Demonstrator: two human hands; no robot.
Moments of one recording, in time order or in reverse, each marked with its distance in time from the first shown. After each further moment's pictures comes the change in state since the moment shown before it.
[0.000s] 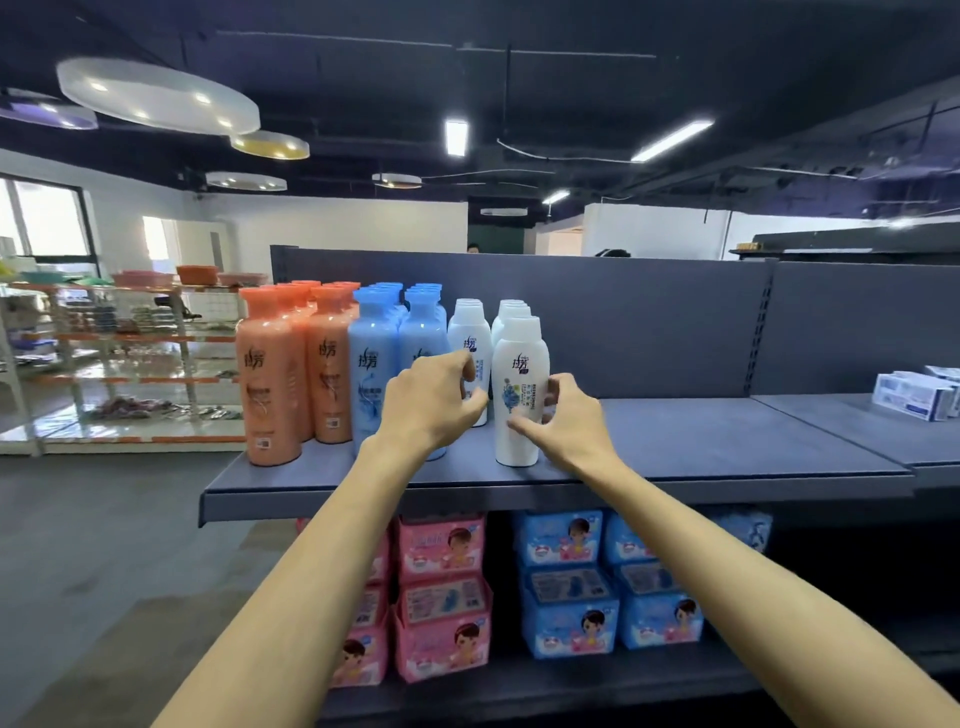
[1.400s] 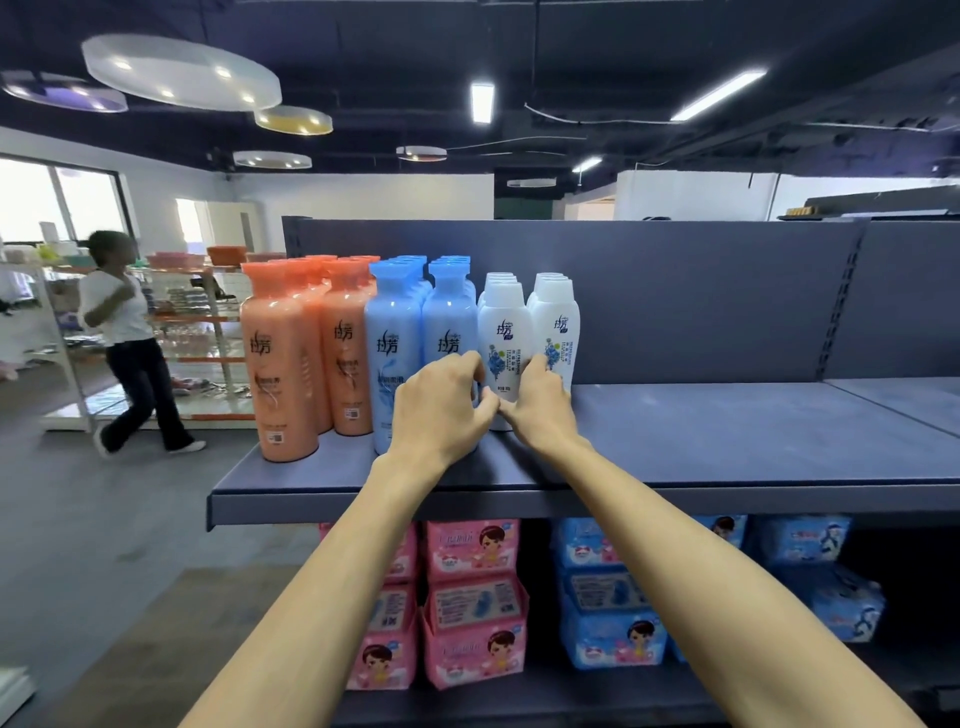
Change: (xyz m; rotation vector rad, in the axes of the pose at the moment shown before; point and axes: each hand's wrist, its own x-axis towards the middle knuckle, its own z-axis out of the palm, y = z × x) left_hand 0.005 -0.041 0.042 0.057 0.123 0.039; right_hand 0.050 -0.017 0.090 -0.138 -0.074 0.019
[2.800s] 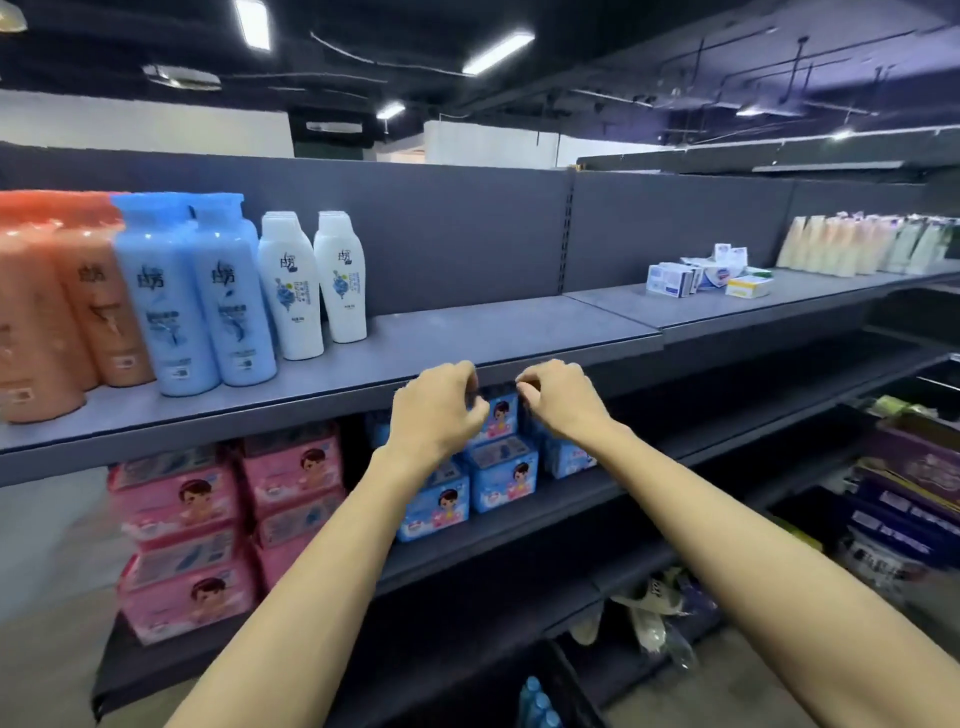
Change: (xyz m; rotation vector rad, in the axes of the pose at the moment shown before) left_hand -0.103 0.180 0.035 -0.285 -0.329 0.208; right_hand -0.188 0.129 -0.190 -0.375 0.010 0.216
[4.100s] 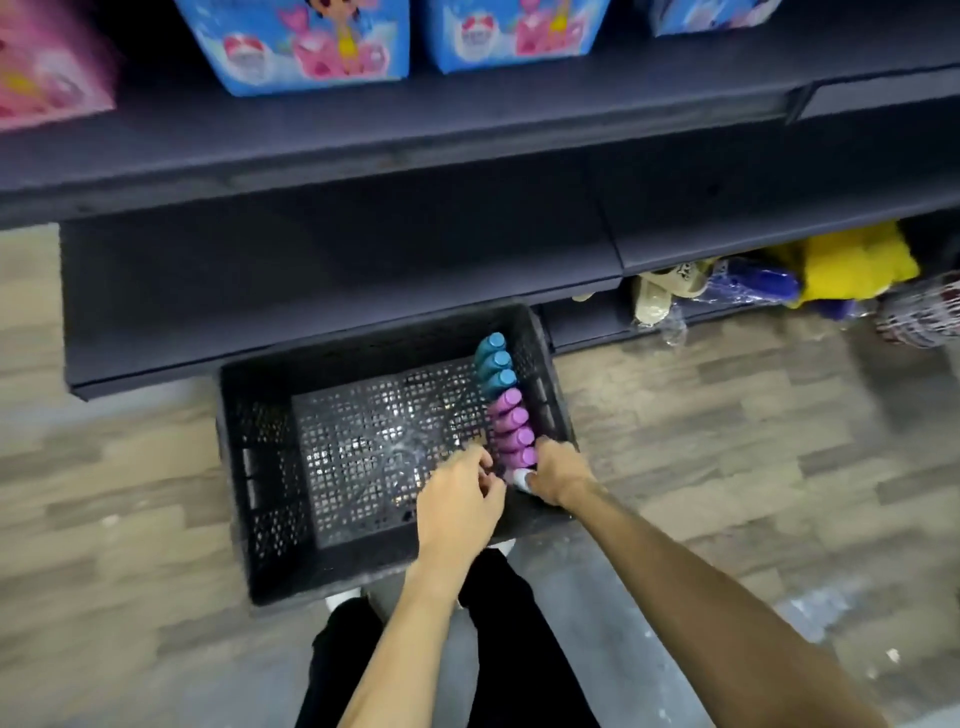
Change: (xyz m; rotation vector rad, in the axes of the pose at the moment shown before) left_hand -0.351 0.049 0.398 -0.296 -0.670 -0.854; right_hand -0.286 0.321 0.406 -0.183 -1.164 0.451
